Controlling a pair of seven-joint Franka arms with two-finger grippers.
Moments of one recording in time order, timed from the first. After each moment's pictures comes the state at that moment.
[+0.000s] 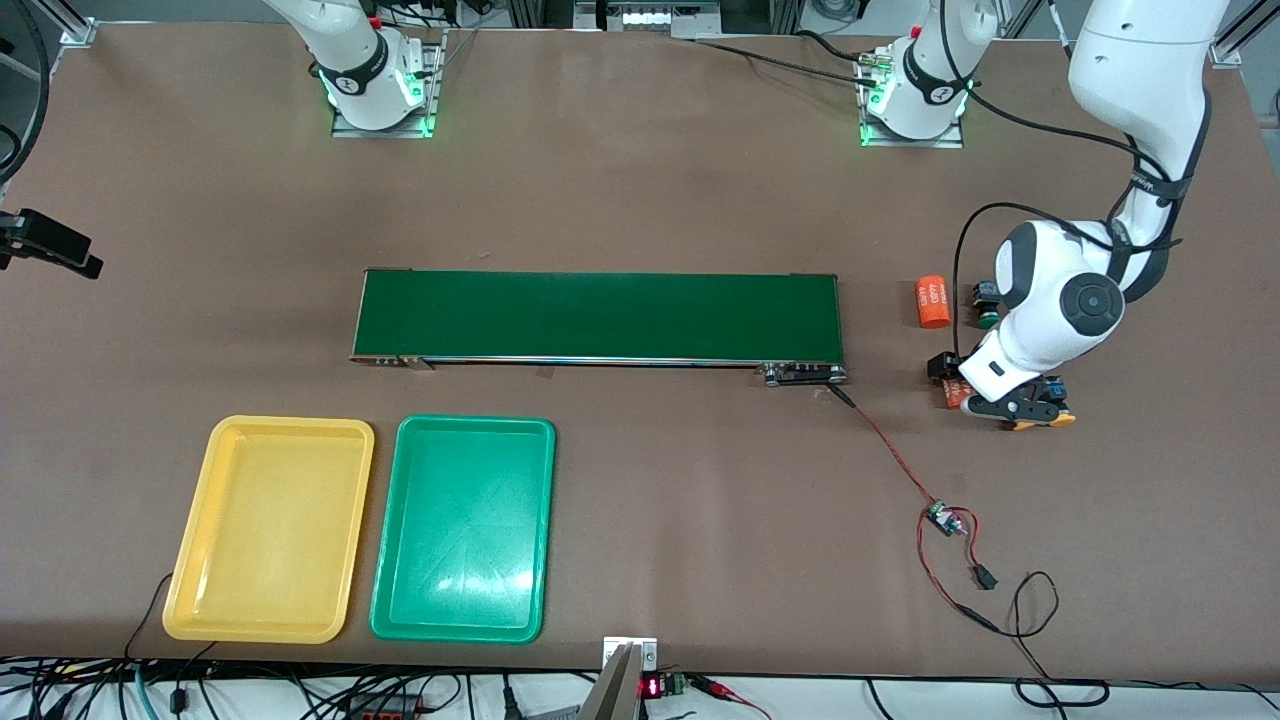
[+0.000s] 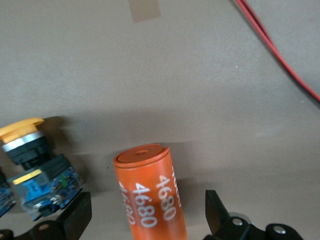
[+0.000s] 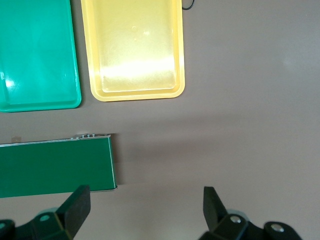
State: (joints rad) left arm -0.05 0.45 0.05 -2.12 0.03 2.55 0.07; right arm 0.03 0.11 -0.15 -1.46 -0.02 1.56 -0.02
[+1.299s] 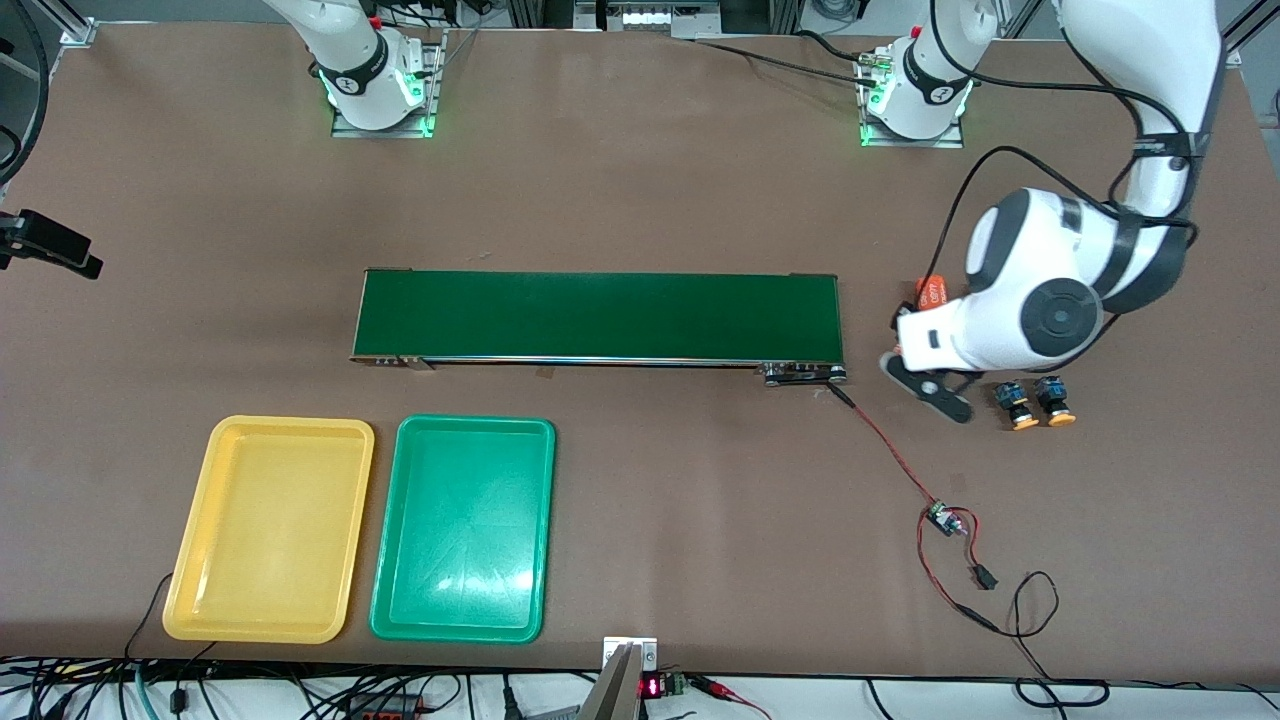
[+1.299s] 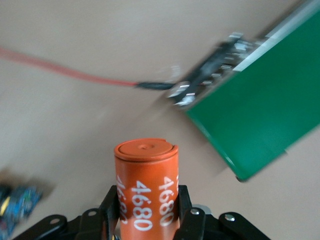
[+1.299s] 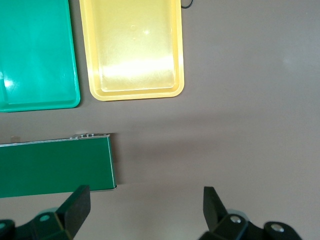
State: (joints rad) left arm -0.06 0.37 -0.20 -1.78 0.03 1.88 0.50; right arm 0.03 0.11 -0.14 -1.46 -0.02 1.56 -0.02
